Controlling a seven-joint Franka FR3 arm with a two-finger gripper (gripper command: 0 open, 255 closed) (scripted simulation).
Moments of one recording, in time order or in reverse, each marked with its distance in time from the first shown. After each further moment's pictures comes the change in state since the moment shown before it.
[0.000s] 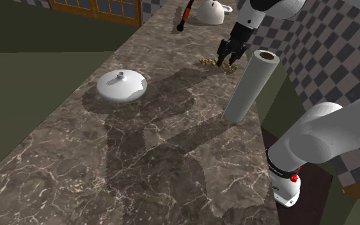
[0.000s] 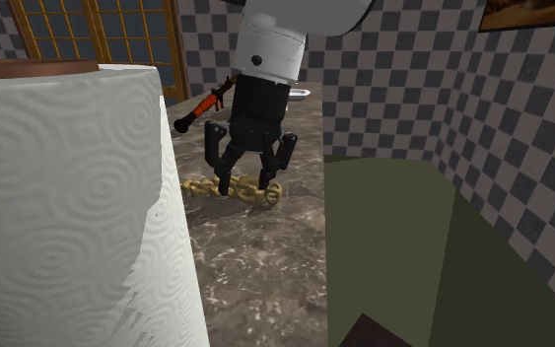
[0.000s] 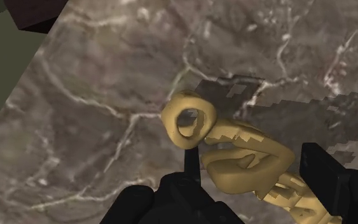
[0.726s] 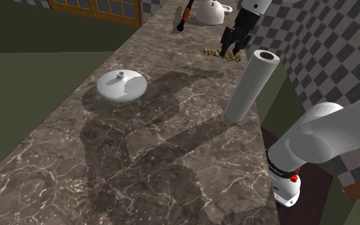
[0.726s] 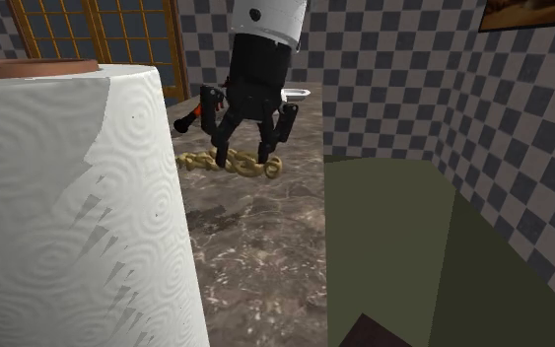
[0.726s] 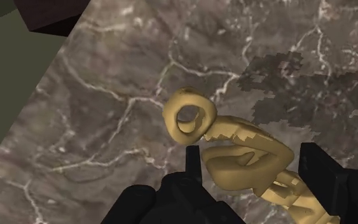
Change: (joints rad) arm 0.000 -0.018 0.007 0.103 -0.007 -0.117 0.029
